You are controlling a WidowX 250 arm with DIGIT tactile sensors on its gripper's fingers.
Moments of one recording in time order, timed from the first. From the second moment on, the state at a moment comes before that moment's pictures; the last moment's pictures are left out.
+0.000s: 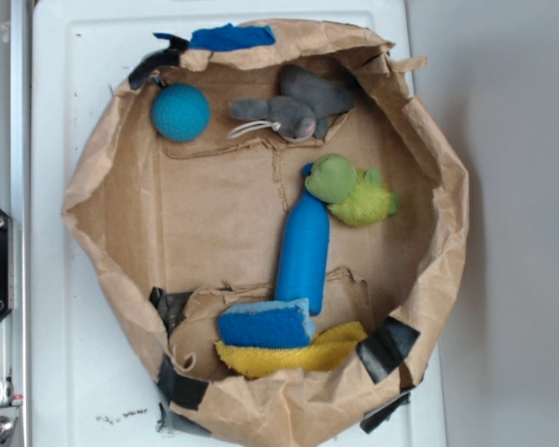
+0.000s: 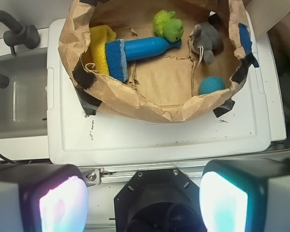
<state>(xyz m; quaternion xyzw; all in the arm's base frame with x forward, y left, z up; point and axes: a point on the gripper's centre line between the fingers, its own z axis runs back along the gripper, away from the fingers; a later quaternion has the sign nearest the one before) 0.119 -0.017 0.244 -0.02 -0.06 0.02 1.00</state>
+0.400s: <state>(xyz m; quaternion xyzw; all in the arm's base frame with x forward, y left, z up) 0.119 -0.017 0.242 -0.02 -0.06 0.02 1.00</state>
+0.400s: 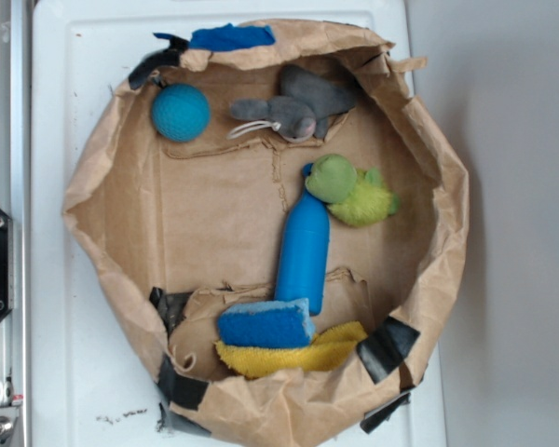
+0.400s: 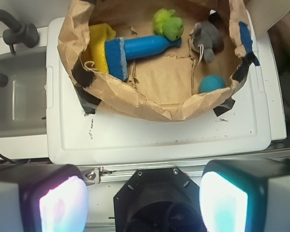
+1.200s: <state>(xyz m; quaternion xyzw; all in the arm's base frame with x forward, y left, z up) 0.184 0.020 0.215 -0.05 0.10 -0.08 0.99</state>
